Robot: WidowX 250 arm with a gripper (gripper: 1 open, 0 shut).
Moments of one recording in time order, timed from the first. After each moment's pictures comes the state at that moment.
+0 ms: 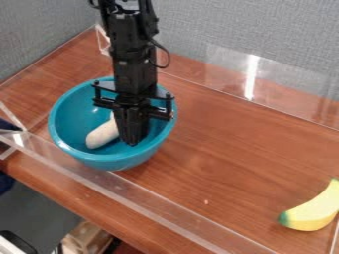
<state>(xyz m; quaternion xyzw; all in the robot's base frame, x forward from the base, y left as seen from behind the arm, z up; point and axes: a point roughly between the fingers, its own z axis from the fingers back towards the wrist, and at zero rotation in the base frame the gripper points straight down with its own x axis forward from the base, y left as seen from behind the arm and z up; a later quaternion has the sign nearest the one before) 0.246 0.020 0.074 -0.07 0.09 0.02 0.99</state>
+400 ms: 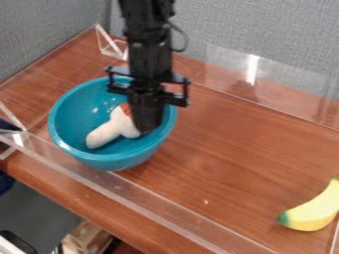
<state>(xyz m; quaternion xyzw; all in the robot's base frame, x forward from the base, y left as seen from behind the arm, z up) 0.250 -0.005 0.102 -0.07 0.08 -0.01 0.99</state>
